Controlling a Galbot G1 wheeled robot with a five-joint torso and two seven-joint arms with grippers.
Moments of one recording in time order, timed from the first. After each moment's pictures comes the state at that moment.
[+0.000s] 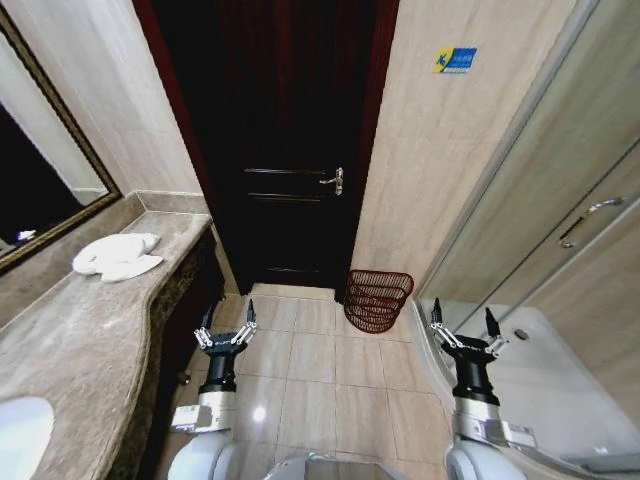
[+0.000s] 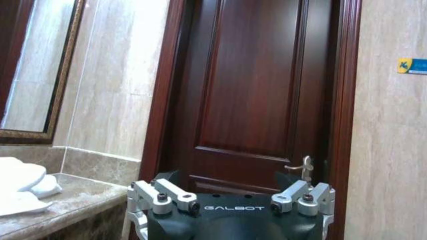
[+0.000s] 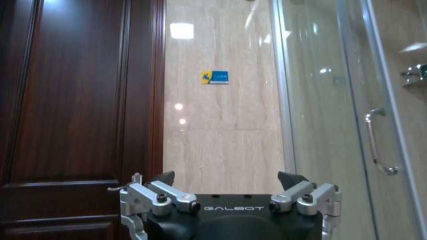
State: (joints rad) left arm 1.81 -1.56 -0.51 -2.27 -0.11 -0.30 -0.09; right arm -1.79 1.53 0.63 2.27 0.10 0.36 0.12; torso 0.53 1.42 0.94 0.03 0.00
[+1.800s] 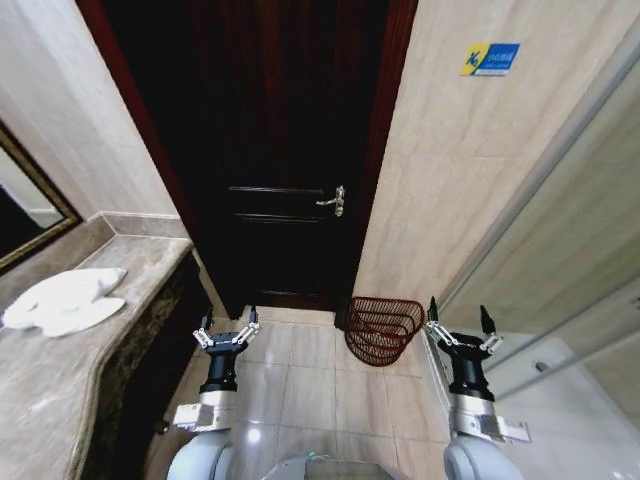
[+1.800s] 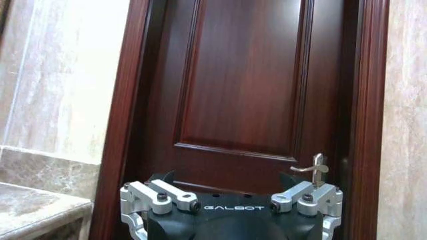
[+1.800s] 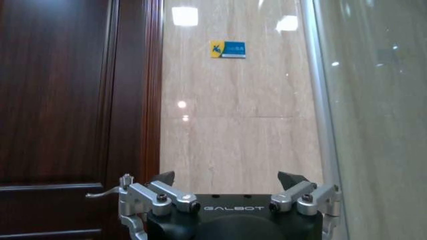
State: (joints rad) left arm 1.81 -1.56 -0.50 -2.27 -0.09 -0.29 -0.08; right arm -1.77 1.52 0.62 2.26 0.10 0.36 0.12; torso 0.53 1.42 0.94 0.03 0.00
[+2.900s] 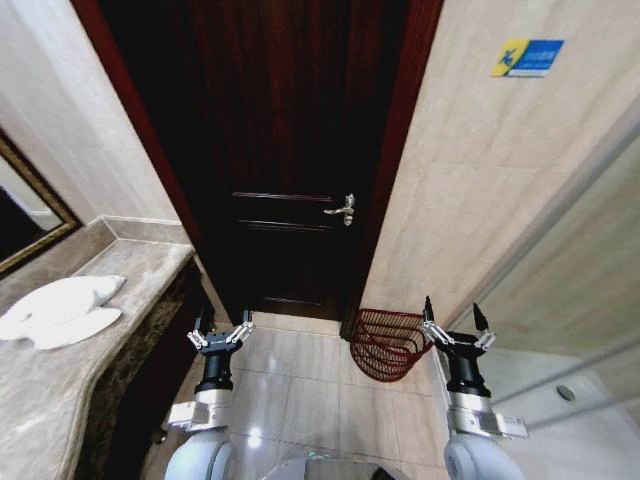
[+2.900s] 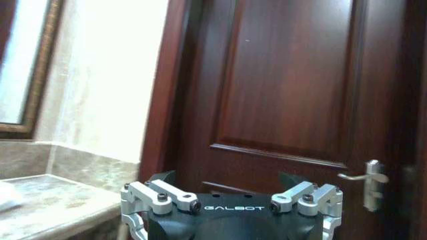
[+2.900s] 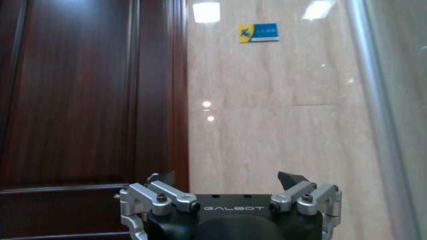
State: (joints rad) left arm 1.81 -1.56 -0.51 -2.29 -0.11 -0.25 -0.14; right arm -1.74 1.50 0.64 2.23 0.16 0.37 0.06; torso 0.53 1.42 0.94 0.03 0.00
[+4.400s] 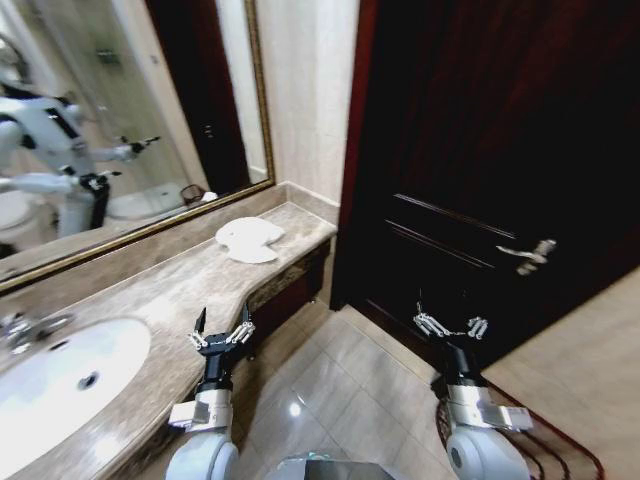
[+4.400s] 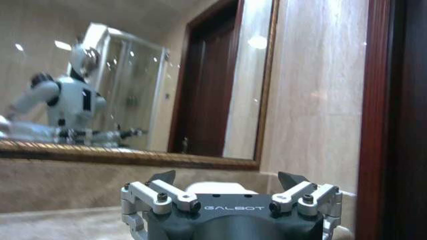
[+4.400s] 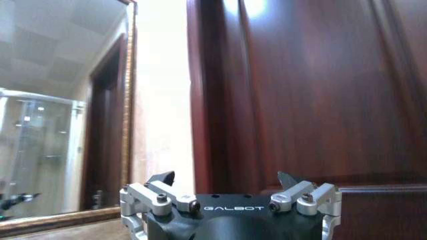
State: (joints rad) left arm 1.81 -1.56 -0.52 -2.28 -0.09 -0.29 -0.11; right arm -1.71 1.48 0.64 2.26 0.22 0.34 -0.03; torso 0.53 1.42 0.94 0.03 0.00
